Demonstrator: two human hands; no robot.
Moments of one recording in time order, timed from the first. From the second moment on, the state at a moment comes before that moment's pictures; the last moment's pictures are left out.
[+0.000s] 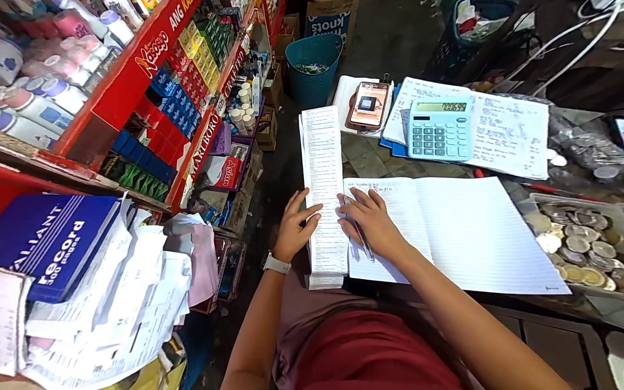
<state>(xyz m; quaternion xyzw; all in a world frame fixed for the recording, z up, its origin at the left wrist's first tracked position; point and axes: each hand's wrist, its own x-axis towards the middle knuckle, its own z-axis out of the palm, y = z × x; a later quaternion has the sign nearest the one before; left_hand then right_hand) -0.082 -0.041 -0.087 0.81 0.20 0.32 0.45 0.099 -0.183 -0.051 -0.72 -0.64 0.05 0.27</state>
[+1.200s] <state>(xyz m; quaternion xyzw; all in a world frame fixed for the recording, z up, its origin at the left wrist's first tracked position) -0.088 -0.051 -0.082 0.83 0.21 0.31 0.42 0.099 -0.184 -0.051 -0.71 -0.64 0.04 0.27</state>
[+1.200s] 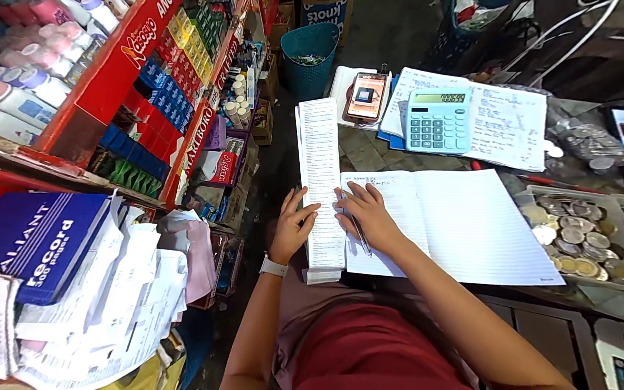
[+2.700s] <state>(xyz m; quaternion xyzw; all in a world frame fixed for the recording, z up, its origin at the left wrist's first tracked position) -0.049 -0.104 -0.047 0.86 0.43 0.21 0.19 0.141 -0.152 -0.036 -0.71 -0.38 0.20 0.56</state>
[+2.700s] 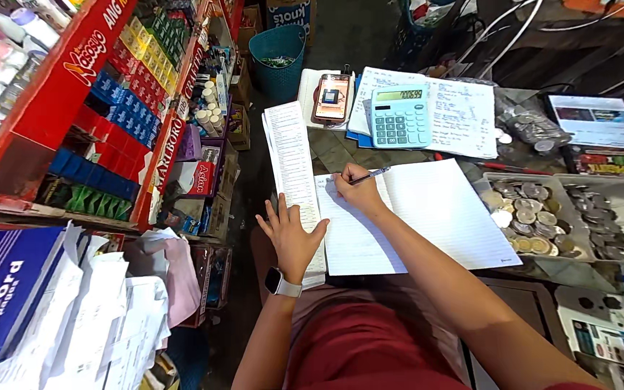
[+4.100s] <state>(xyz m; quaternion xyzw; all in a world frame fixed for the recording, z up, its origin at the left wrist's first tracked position) -0.049 -0.102 -0.048 0.86 0.43 0.21 0.19 0.142 -0.151 -0.038 -0.72 -0.38 0.15 0.56</state>
